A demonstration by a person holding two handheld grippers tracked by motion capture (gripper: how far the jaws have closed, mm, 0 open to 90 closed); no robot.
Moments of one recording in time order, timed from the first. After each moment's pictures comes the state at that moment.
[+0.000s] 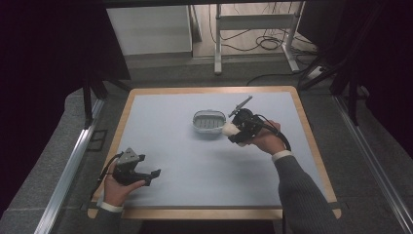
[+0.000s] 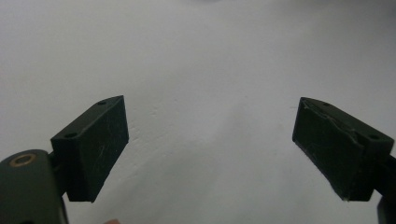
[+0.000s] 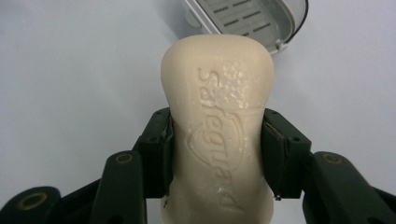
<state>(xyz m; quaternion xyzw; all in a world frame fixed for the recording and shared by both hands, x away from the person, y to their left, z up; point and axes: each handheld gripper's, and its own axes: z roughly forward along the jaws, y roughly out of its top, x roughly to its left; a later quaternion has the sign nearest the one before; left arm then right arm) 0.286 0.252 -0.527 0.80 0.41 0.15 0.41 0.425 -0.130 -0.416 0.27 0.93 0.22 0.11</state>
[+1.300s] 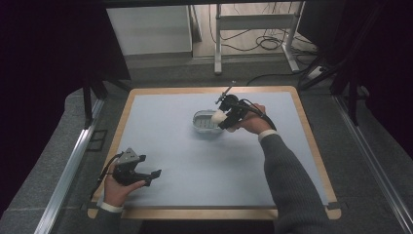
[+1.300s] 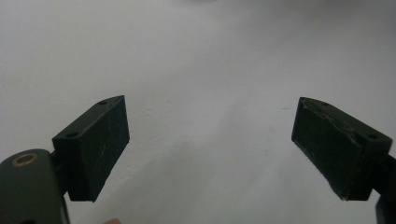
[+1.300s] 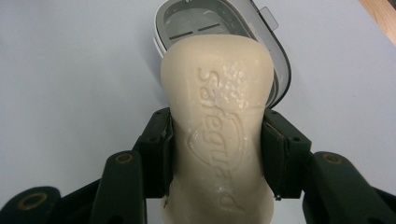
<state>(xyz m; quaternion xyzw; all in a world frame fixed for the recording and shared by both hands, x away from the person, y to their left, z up) 0.284 0.251 -0.523 0.80 0.41 0.15 0.42 0.478 -0.092 -0.414 0.23 0.94 0.21 0.11</state>
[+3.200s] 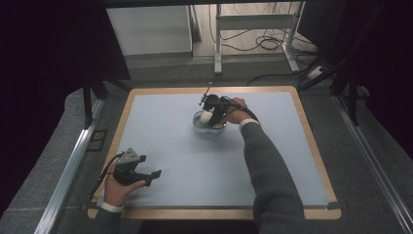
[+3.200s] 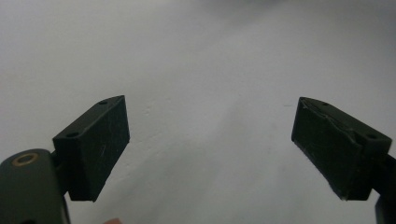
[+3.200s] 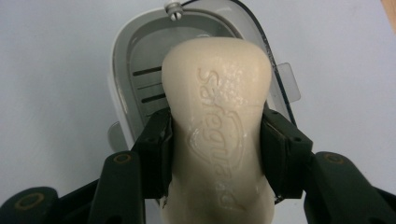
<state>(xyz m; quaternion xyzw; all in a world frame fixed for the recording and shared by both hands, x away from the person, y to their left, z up) 0.286 0.253 -0.526 0.80 0.41 0.14 0.41 0.527 -0.039 -0.455 0.14 0.97 0.15 0.11</state>
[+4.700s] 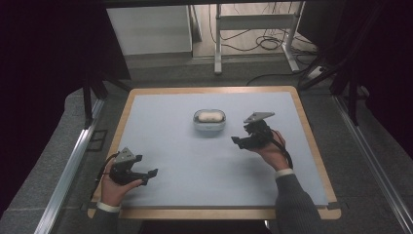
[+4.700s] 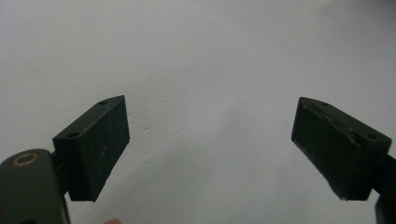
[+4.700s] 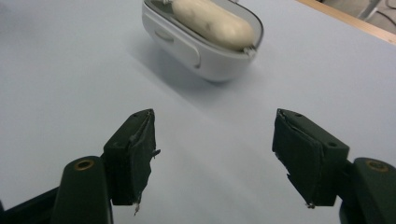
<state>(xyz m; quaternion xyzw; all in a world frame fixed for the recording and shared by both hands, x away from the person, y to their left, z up) 0.284 0.261 -0.525 0.79 0.42 0.15 0.41 0.406 -0.175 -0.462 0.33 0.85 0.37 0.17</state>
